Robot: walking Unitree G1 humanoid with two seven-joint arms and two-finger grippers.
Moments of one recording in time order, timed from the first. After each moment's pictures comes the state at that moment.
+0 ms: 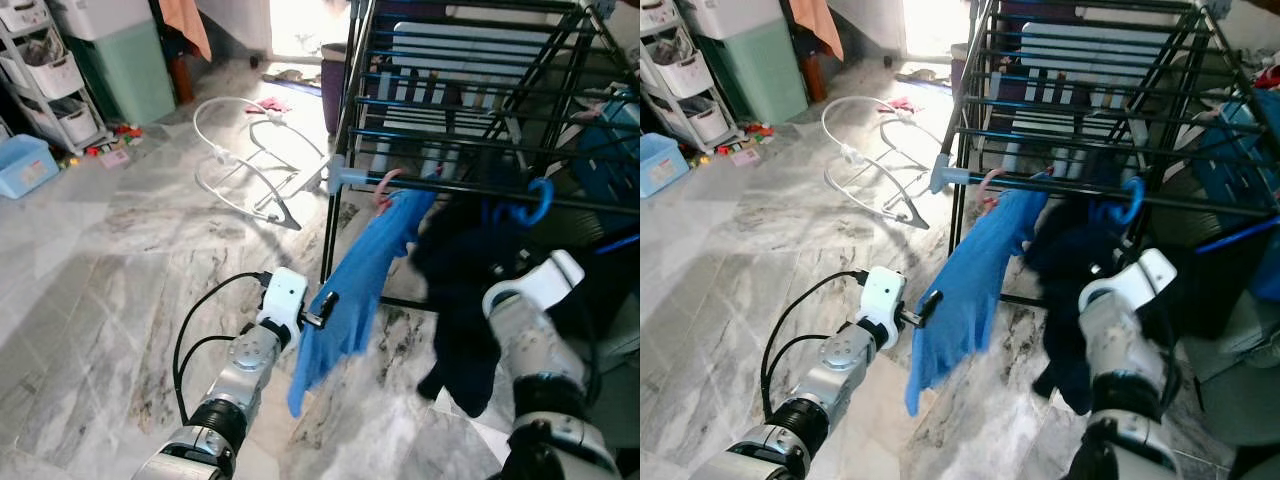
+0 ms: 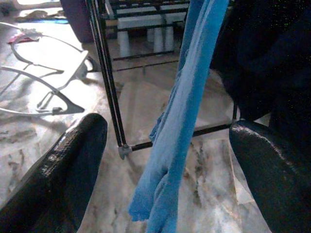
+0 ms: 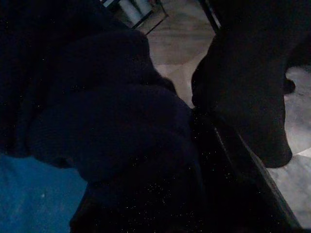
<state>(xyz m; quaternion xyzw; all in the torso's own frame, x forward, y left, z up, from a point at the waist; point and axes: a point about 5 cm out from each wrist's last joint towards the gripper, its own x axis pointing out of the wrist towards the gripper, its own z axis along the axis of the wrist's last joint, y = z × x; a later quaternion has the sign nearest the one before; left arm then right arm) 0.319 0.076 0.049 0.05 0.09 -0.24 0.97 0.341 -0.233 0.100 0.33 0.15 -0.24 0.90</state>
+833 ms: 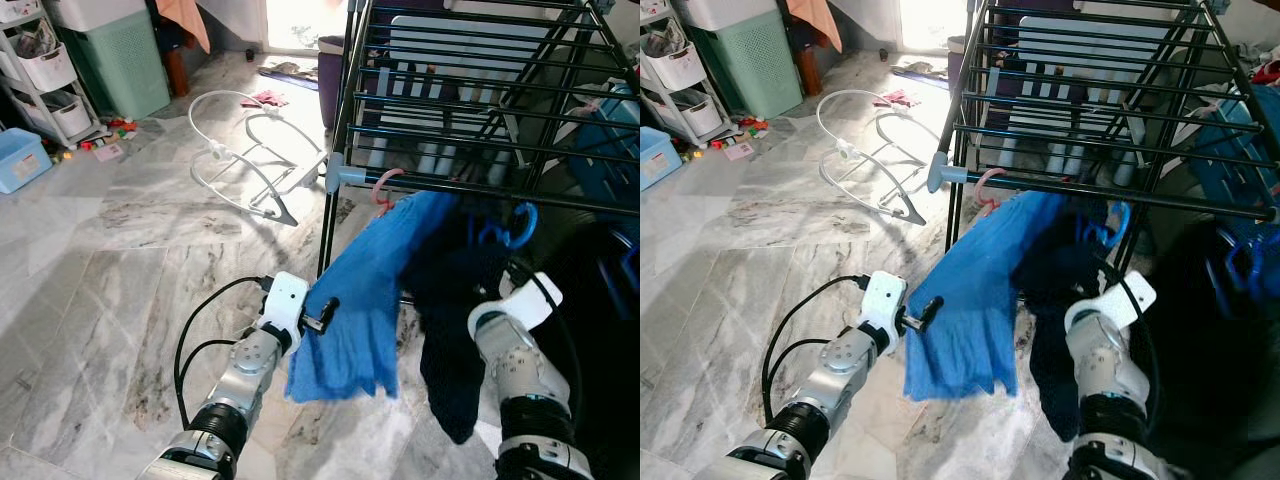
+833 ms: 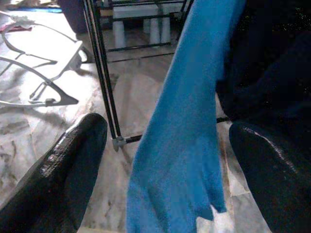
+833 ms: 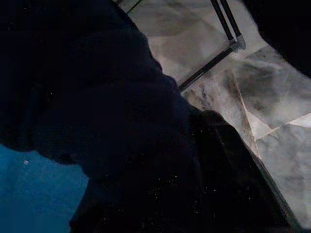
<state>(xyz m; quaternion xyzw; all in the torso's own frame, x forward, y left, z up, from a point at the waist) 0.314 0.073 0.043 0.04 0.10 -0.24 0.96 0.321 -0.214 0.070 0.34 0.20 -0.23 0.89</state>
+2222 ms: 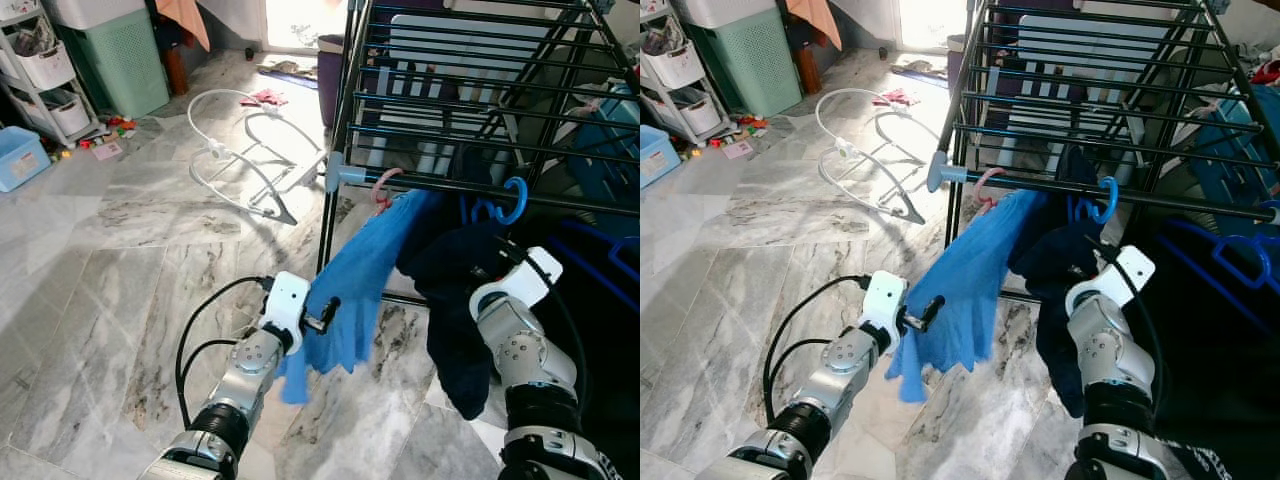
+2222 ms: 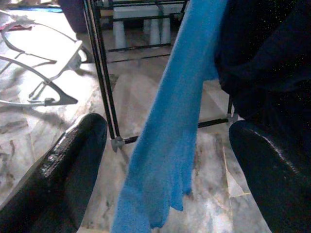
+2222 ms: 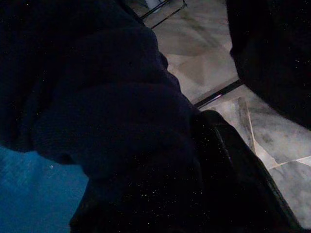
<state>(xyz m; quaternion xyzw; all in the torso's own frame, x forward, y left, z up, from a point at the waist) 0.314 0.072 0.044 0.04 0.10 -0.24 0.97 0.334 -0.211 0.096 0.29 0.17 -0.18 0.92</state>
